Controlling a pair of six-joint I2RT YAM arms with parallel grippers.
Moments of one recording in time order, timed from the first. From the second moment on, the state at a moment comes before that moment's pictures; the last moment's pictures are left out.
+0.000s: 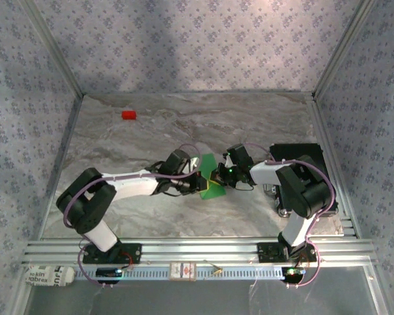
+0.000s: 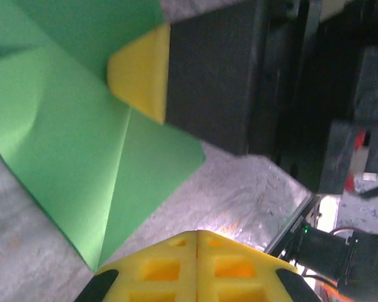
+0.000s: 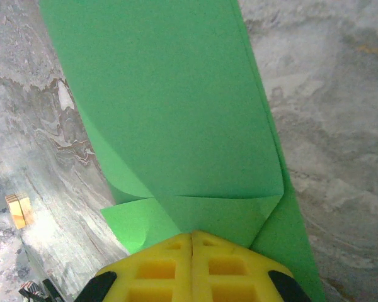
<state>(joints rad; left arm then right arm) -0.80 1.64 0.80 0.04 0.49 -0.95 0.51 1.74 0.74 0.06 -0.50 0.87</state>
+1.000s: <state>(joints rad) -0.82 1.79 0.78 0.15 0.41 -0.94 0.57 1.67 0.75 -0.01 -0.45 0.83</state>
